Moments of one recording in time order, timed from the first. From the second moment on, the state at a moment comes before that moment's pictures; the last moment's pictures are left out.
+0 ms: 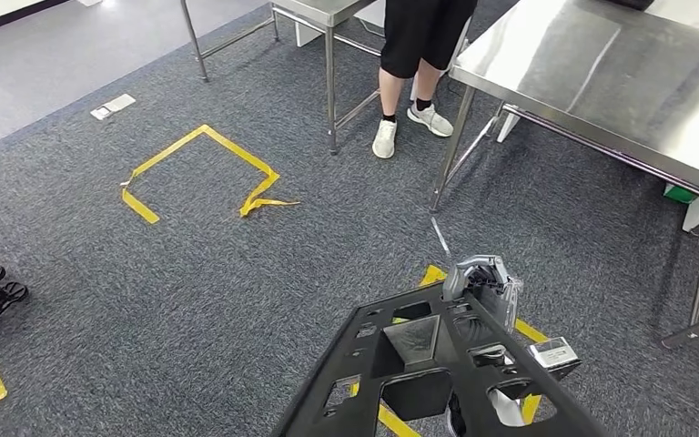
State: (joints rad) left arm -0.10 -0.15 1.26 -0.19 -1.07 0.24 -0.17; right arm -0.04 0.09 0.28 -1.57 -0.07 -0.19 -0.61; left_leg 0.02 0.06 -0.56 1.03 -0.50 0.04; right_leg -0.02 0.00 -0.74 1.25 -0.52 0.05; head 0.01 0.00
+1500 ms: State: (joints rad) left arm -0.10 -0.15 1.26 -0.19 -1.08 0.22 -0.20; right arm -0.01 0.08 0.24 -1.64 -0.06 -0.21 -0.60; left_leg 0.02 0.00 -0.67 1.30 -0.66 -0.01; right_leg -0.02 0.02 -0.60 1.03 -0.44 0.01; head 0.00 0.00
